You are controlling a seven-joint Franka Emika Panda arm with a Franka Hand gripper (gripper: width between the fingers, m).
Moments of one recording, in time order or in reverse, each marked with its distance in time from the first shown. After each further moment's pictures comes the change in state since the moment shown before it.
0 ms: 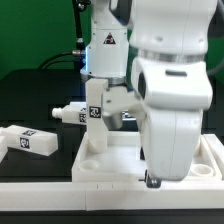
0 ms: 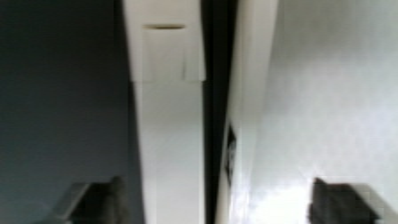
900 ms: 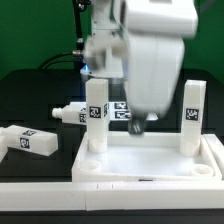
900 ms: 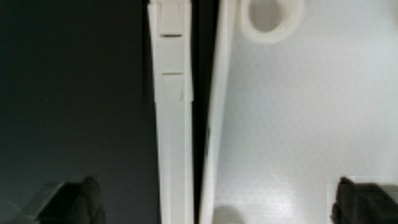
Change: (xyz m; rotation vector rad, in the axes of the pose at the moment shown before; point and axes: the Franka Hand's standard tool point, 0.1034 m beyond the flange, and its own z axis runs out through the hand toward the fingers) arm -0.041 -0.021 -0.083 0.003 -0.010 0.044
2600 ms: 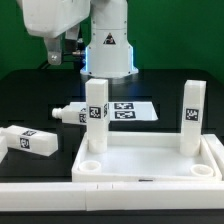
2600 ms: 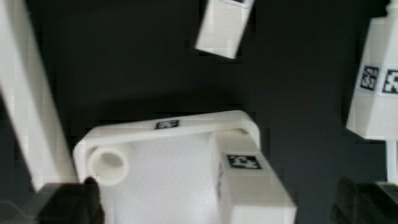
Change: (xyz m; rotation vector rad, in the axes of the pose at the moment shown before) arm -0.099 -0.129 -0.008 0.052 0.033 0.194
